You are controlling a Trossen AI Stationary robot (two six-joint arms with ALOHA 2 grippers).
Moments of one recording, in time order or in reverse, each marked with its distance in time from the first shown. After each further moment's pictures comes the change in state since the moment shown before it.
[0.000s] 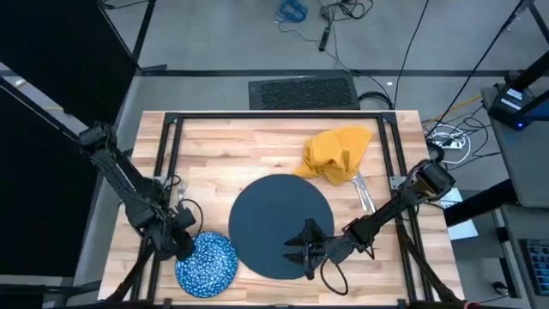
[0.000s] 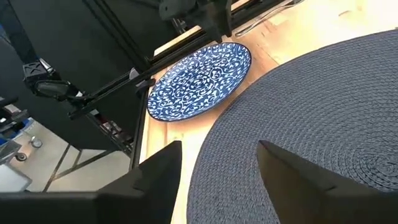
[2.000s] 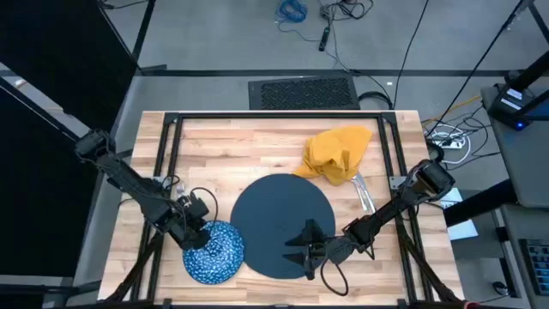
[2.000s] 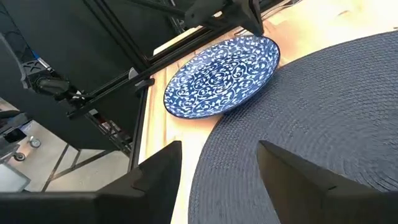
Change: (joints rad) left arm 0.274 0.076 -0.002 0.068 -0.168 0.339; right arm -0.002 0.000 0.000 -0.005 0.005 0.000
